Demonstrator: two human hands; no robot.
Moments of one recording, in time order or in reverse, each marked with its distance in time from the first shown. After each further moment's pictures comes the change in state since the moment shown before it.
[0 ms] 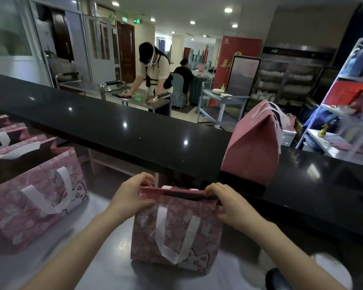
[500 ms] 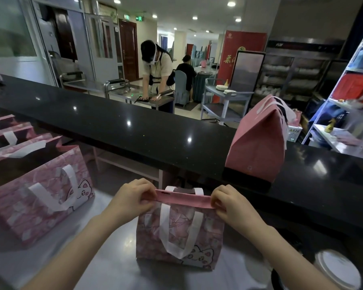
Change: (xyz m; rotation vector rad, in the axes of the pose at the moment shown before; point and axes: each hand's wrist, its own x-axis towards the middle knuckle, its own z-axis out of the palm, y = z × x) left_hand -0.010 -0.017 -0.003 0.224 -0.097 0.141; right_hand -0.008 0.000 0.019 -0.079 0.053 0.005
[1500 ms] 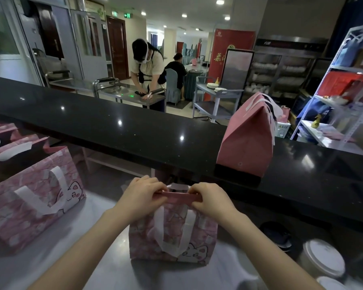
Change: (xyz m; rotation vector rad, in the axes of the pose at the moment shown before) left_hand 0.022 0.033 0.019 0.174 -0.001 0.123; right_hand 0.029 -0.036 0.003 0.101 -0.091 0.209
